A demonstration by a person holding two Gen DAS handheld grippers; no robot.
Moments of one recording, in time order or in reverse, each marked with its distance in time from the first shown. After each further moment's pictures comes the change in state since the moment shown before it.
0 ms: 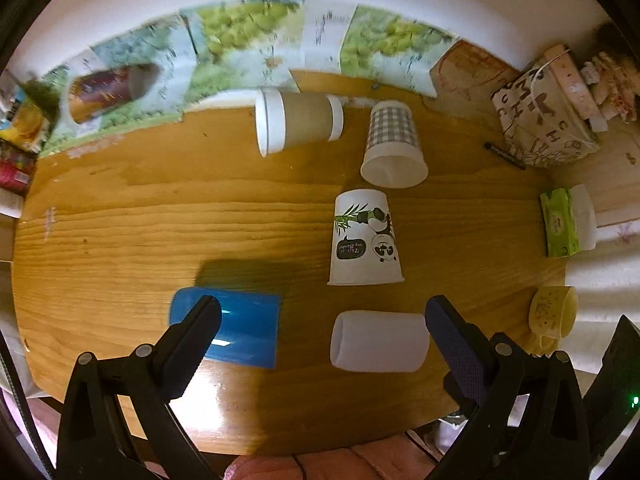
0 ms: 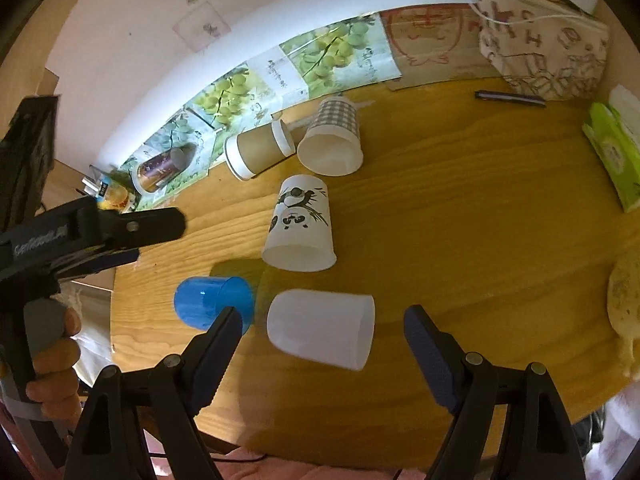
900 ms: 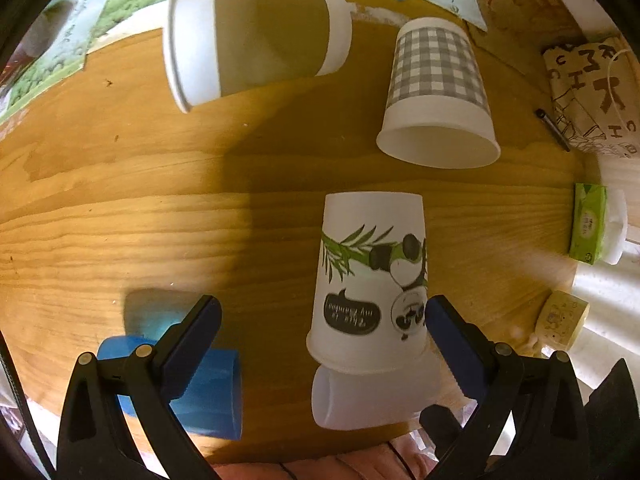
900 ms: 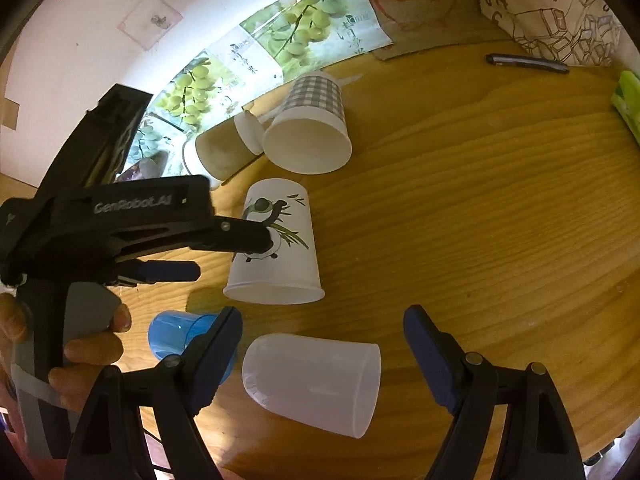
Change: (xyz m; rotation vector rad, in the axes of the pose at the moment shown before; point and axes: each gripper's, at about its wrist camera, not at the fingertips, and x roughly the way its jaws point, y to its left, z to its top) left arm 0.112 -0.004 0.053 -0.025 0.305 -0.051; right arm 0.063 -0.017 0.019 0.096 0.043 0.011
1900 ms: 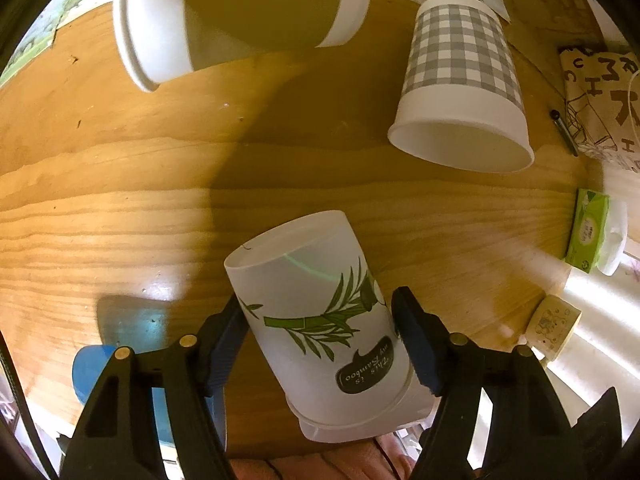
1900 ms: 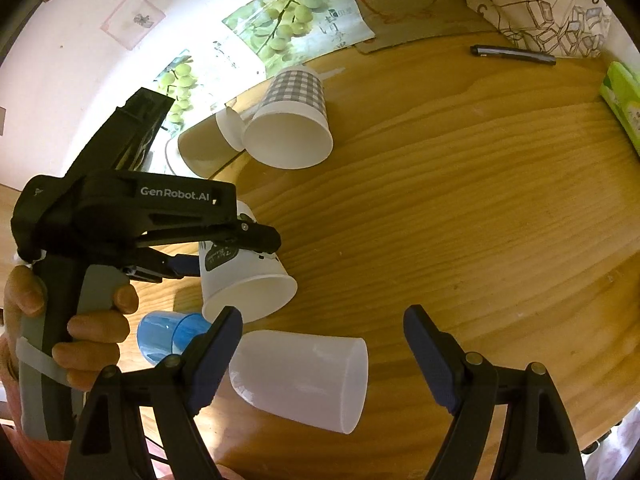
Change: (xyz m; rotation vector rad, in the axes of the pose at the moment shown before) left arm 0.027 0.009 0.018 -0.045 0.084 -0.044; right arm -0.004 -0.006 -0.001 0.025 0.008 -0.037
